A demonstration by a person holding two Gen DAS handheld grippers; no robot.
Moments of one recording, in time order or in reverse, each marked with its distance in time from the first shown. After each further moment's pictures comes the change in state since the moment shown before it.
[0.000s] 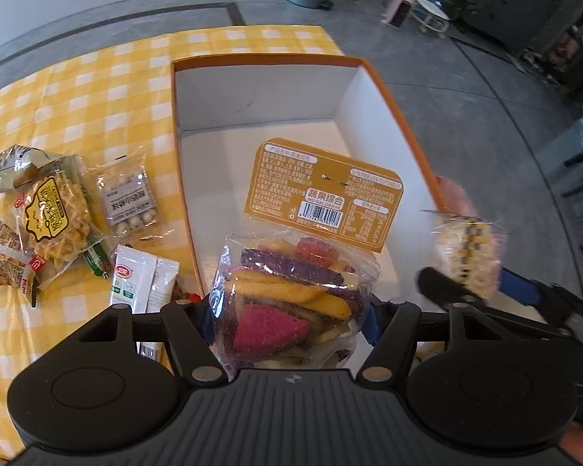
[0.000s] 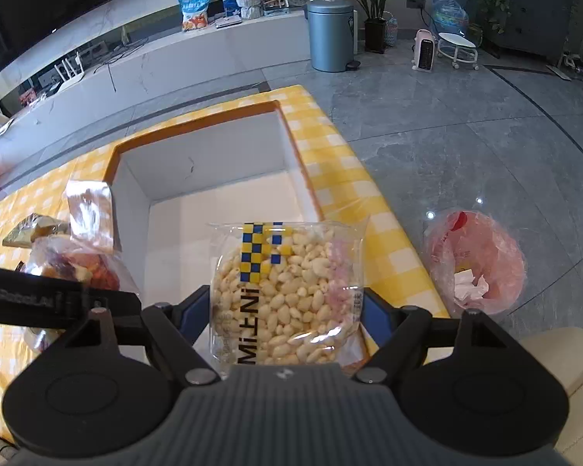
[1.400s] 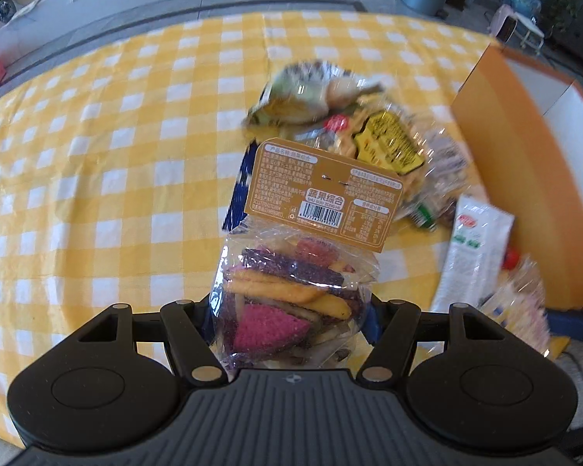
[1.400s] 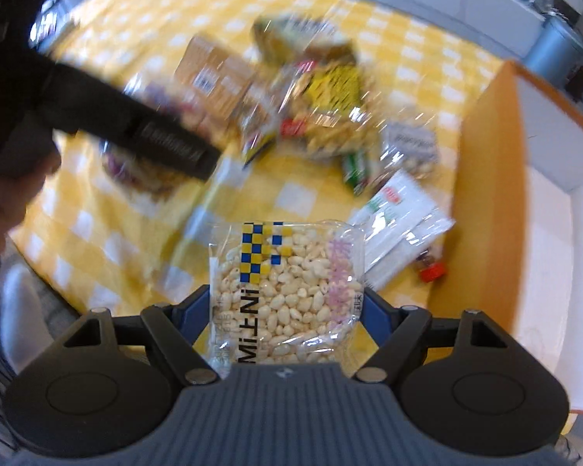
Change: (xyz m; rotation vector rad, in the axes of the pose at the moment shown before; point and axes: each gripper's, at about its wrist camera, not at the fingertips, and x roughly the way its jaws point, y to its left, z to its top) left arm -0.044 0.235 -0.053 -0.075 -0.023 0.226; right arm 0.027 0.263 -0.081 -0.594 0.289 0.203
